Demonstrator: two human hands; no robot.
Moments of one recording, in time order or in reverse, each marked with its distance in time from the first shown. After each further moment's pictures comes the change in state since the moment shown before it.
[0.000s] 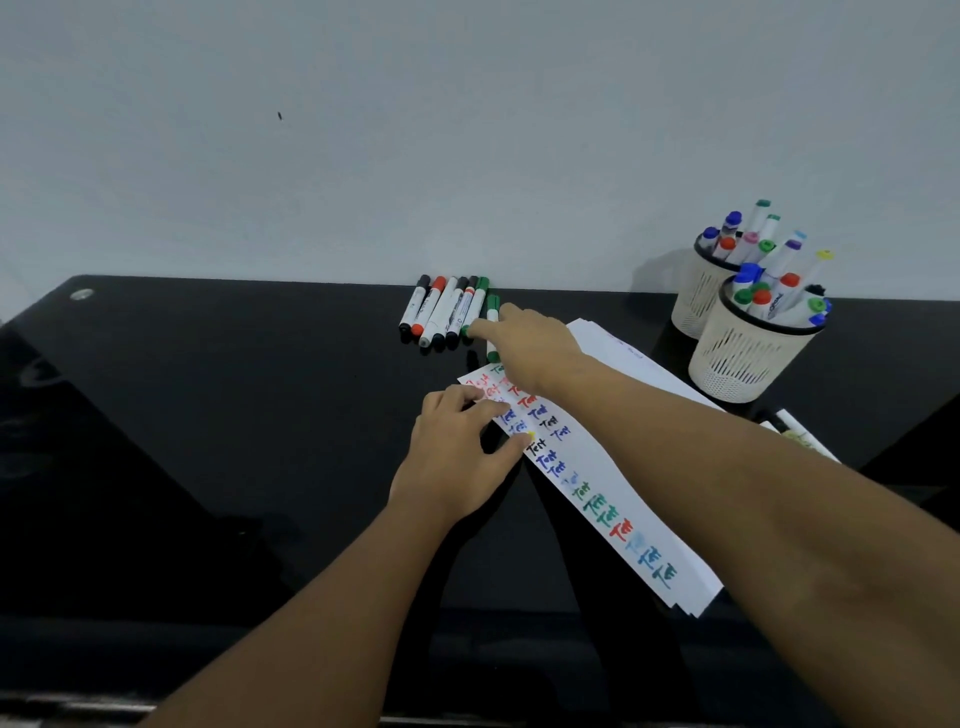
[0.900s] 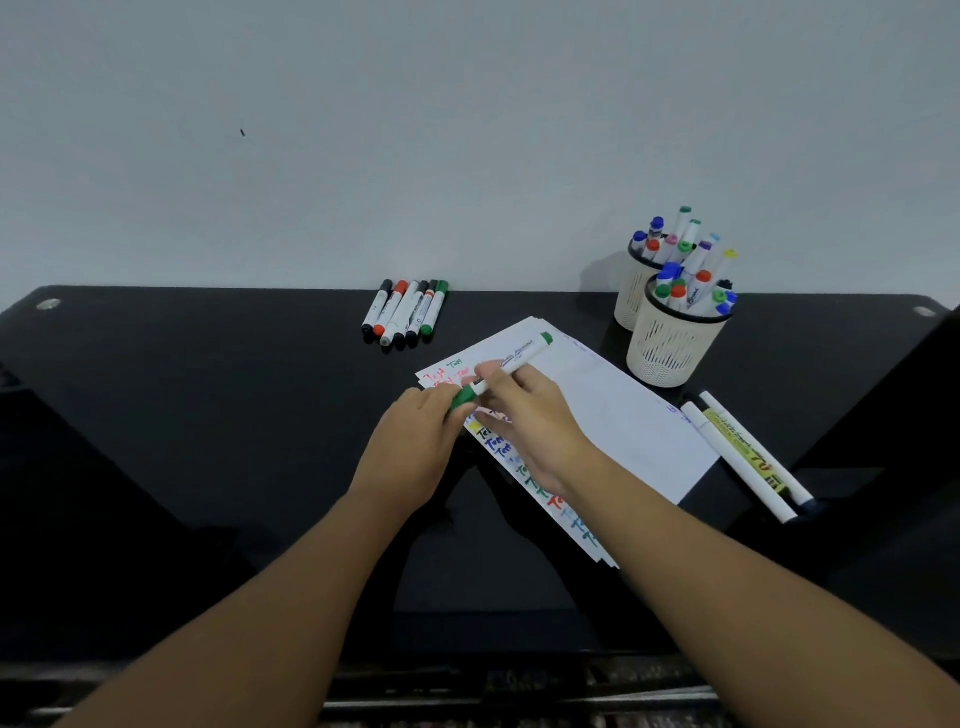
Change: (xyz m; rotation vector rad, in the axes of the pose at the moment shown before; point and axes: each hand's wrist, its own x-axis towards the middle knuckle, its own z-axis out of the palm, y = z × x) left_hand -0.016 0.030 -0.019 0.088 0.010 0.131; right_hand -0.136 -0.026 -0.006 1.916 0.163 0.476
